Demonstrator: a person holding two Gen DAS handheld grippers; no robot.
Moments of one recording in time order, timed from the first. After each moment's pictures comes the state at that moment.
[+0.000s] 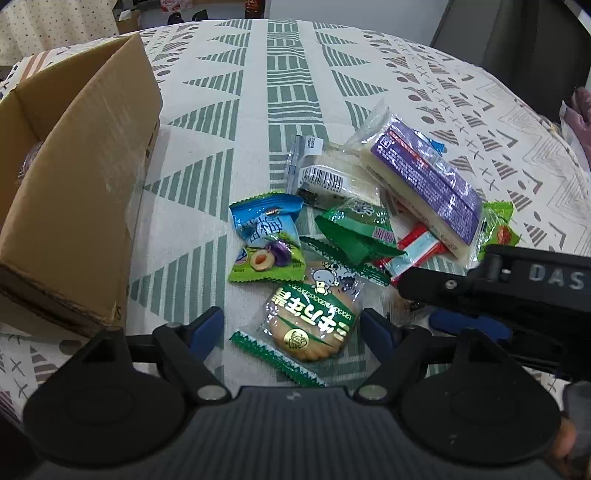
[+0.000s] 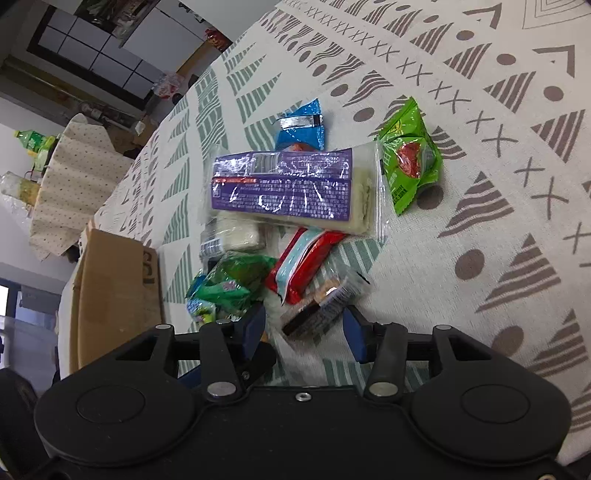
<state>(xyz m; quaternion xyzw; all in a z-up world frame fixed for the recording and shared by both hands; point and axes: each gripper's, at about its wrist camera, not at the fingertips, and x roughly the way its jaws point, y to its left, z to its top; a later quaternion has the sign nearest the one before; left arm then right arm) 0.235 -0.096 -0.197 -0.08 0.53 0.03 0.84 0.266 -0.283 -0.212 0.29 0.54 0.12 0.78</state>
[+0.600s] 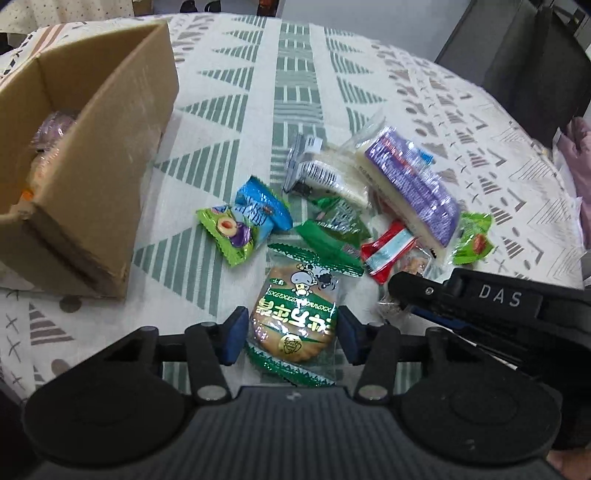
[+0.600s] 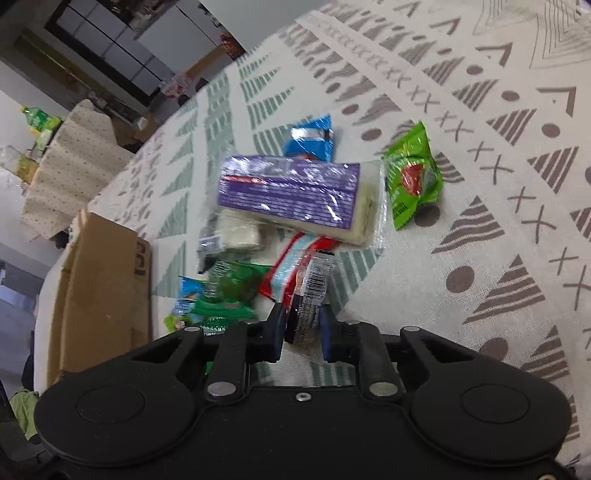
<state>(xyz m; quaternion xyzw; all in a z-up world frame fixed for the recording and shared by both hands) 0.215 -0.092 -0.179 -0.14 0.53 0.03 0.84 0.252 -0.277 -0.198 0.24 0.51 0.12 0.82</state>
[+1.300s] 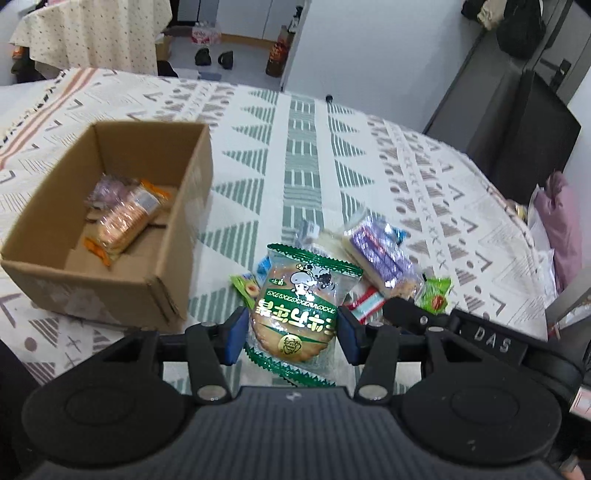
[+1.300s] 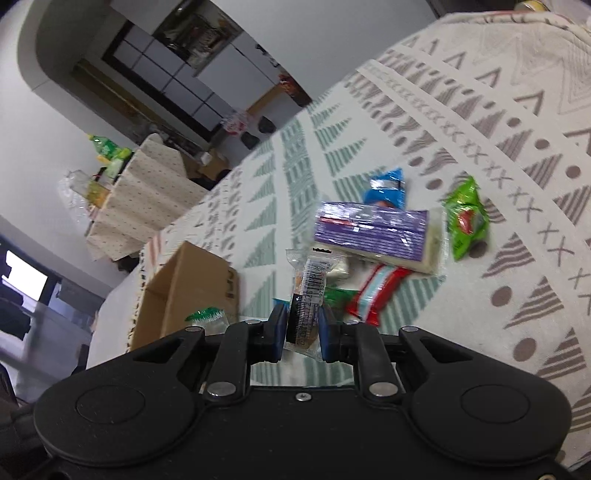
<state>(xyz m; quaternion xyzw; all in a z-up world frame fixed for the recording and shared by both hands) 0.183 -0.072 -0.099 -0.16 0.45 0.05 0.88 0.226 -0.277 -0.151 0.28 0.43 0.20 0.83</state>
